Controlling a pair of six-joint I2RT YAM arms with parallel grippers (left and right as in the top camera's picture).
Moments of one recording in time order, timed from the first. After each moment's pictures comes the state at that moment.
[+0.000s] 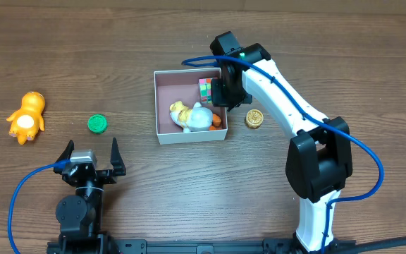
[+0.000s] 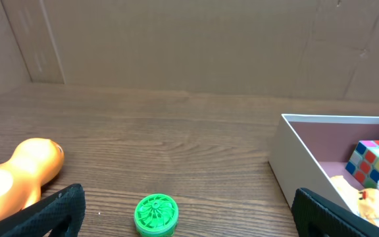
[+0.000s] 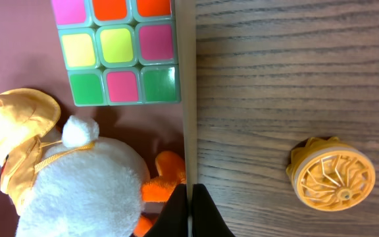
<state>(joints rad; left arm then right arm) 0.08 0.01 0.01 -0.08 0.00 -0.04 0.46 2.11 1.79 -1.13 -0.04 0.41</state>
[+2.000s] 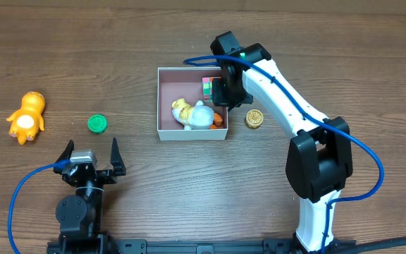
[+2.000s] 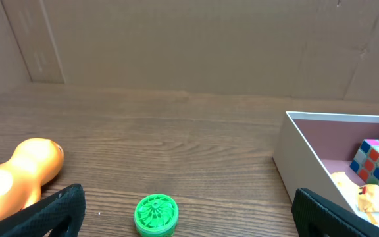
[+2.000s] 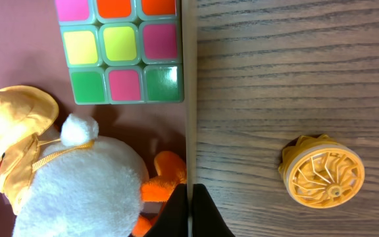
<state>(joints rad) 0.08 0.01 0.01 -0.08 0.00 -0.04 0.46 2.11 1.79 -1.13 -0.02 0.43</state>
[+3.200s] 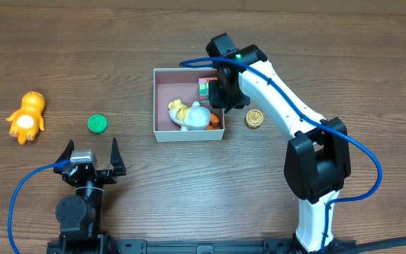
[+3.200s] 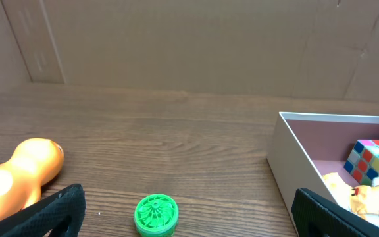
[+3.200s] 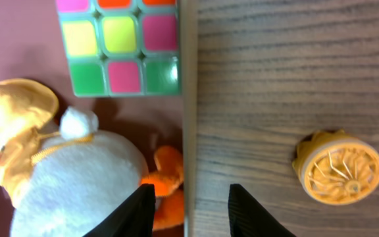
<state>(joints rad) 0.08 0.01 0.01 -0.08 0.00 -0.04 0.48 2.11 1.80 -1.14 -0.02 0.44</state>
